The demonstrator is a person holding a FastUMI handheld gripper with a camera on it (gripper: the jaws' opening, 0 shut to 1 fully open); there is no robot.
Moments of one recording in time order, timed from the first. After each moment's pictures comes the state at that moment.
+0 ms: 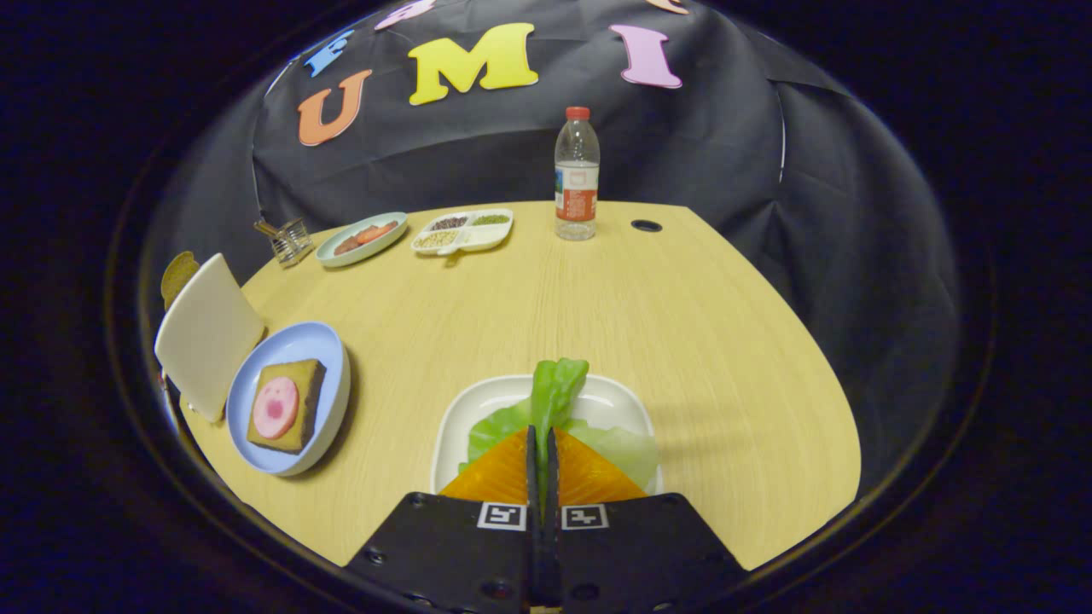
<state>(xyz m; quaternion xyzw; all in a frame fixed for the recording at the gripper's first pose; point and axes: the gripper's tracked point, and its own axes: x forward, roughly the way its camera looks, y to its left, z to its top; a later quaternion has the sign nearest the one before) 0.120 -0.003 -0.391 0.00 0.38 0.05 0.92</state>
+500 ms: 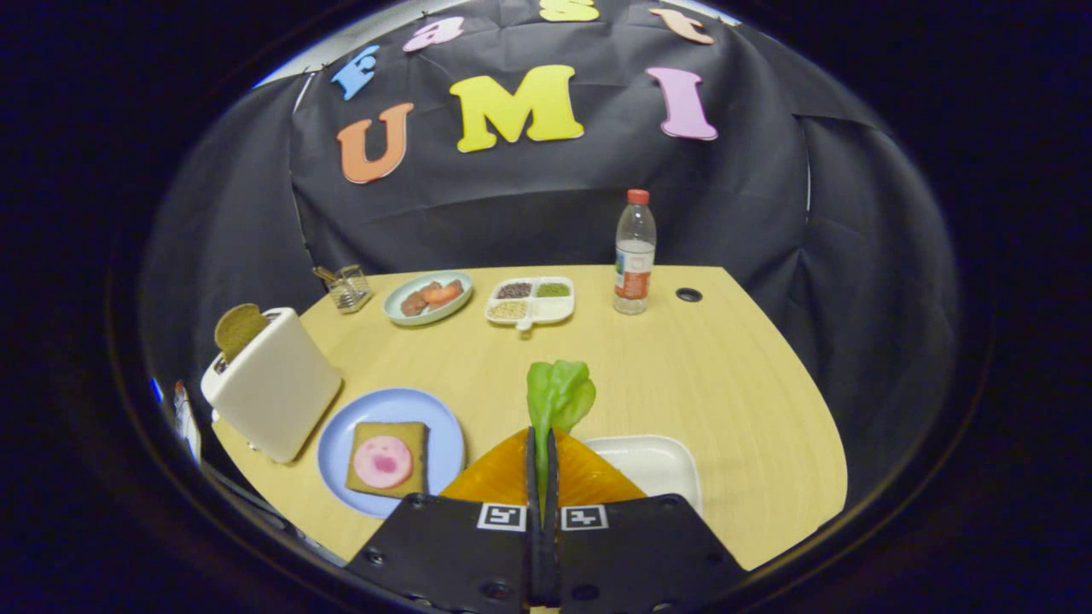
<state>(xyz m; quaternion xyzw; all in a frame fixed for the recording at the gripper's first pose) 0.111 0.085 -0.302 0.02 0.33 0.11 0.94</state>
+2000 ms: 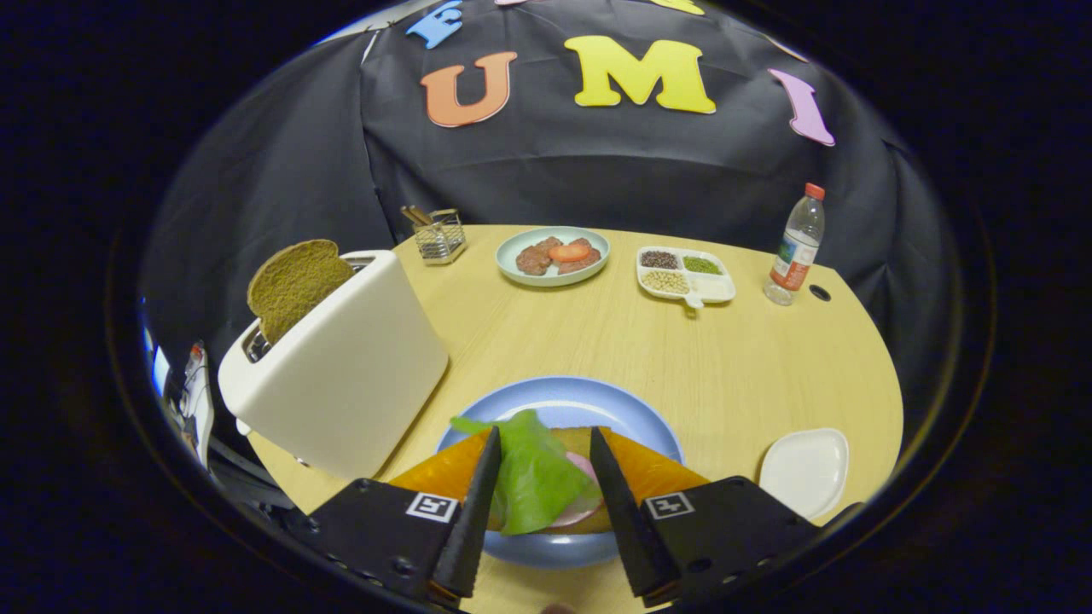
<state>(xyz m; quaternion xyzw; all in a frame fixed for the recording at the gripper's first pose) 0.101 0.253 -0.345 -0.03 0.38 0.20 0.91</state>
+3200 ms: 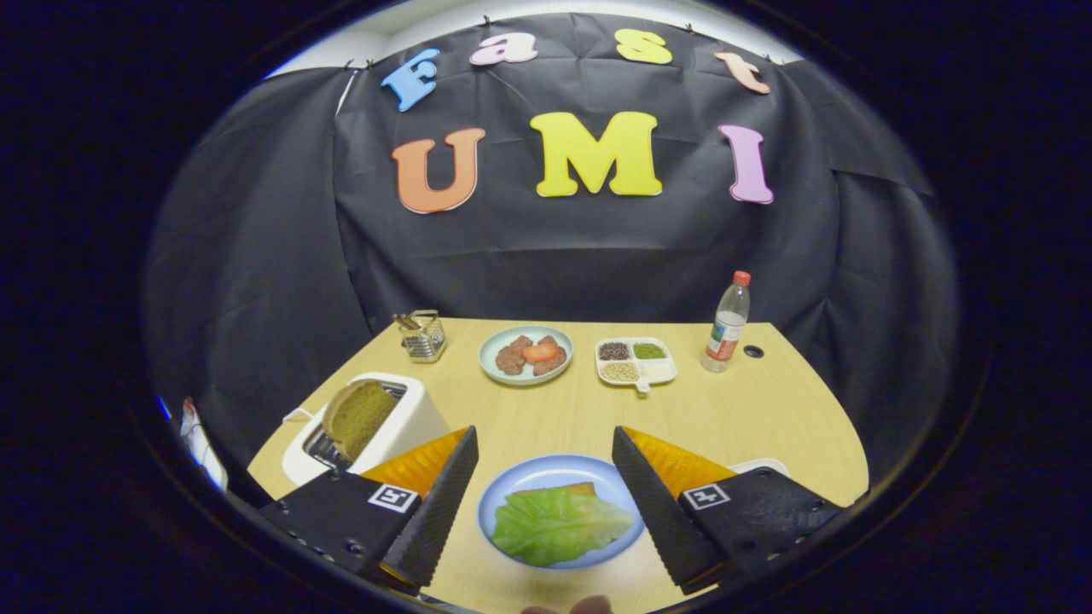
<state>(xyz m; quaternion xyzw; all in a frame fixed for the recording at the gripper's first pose) 0.088 0.271 -0.206 0.01 0.27 0.11 0.96</state>
